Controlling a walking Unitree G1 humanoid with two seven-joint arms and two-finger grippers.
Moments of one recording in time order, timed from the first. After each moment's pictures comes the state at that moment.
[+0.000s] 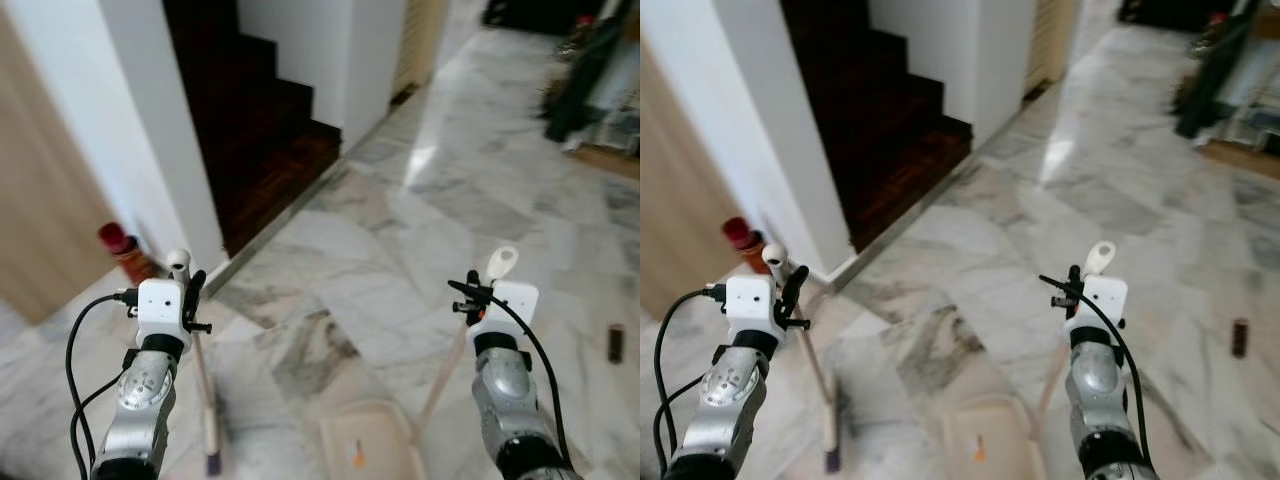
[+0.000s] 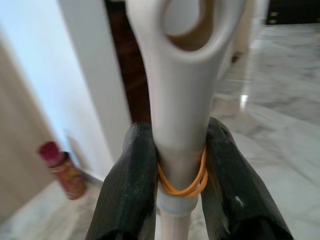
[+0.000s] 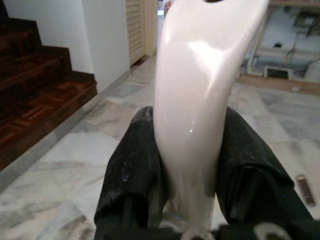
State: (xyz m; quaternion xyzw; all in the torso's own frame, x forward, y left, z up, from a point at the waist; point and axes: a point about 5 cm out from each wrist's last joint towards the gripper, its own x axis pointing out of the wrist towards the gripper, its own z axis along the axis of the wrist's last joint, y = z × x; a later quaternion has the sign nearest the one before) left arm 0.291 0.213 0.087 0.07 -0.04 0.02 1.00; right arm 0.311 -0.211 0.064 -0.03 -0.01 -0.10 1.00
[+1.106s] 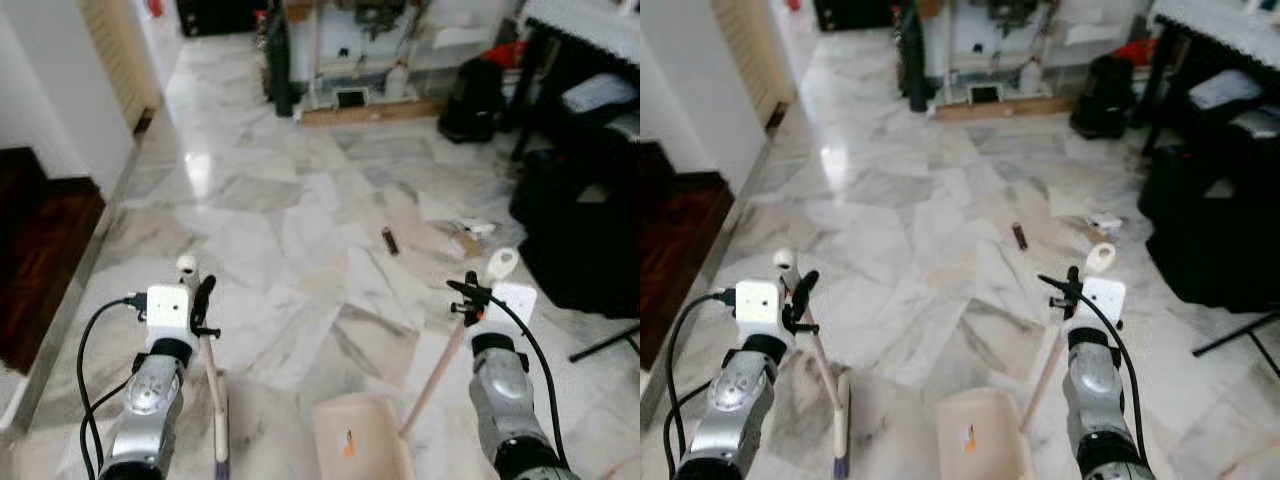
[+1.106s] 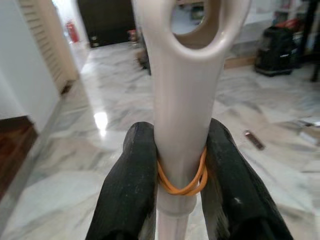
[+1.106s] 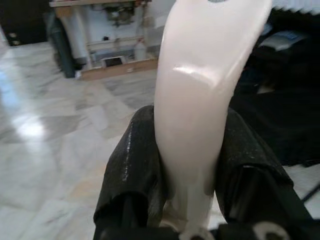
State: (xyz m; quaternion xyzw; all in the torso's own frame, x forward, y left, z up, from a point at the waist) left arm 0.292 0.202 0.086 0.06 -0.04 0.00 1.00; right arm 0.310 -0.210 0.061 -0.02 0.00 -0.10 0.99
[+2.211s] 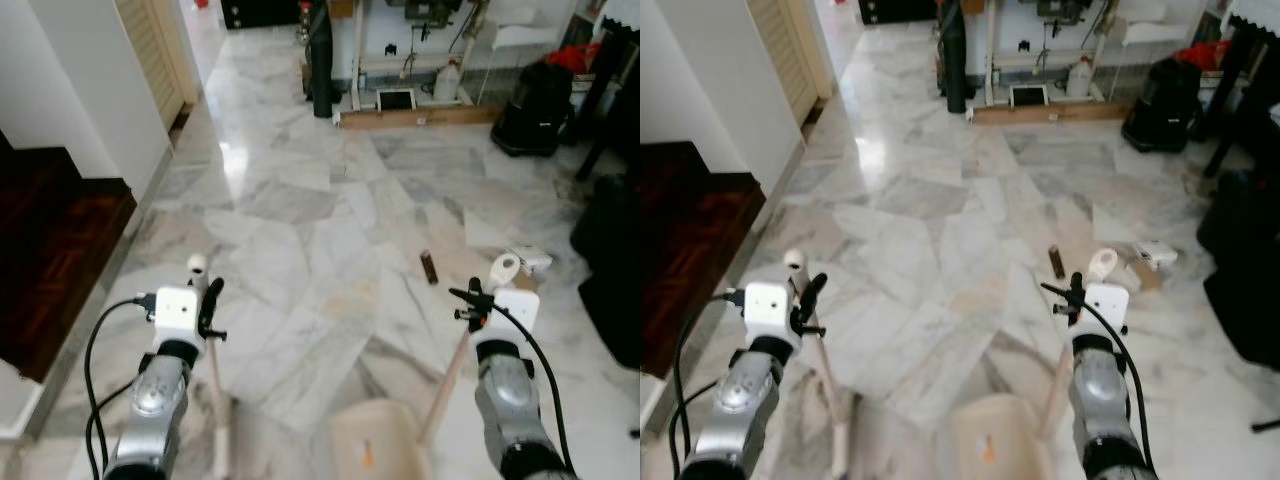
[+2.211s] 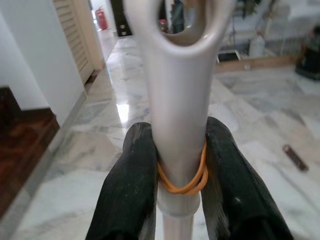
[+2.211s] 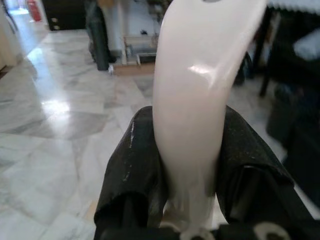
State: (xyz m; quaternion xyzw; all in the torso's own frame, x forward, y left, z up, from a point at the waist) left arm 0.291 0.195 0.084 0.05 -0.04 -0.01 1.00; right arm 0.309 -0.212 0.061 -0.03 -0.01 -0.09 1.00
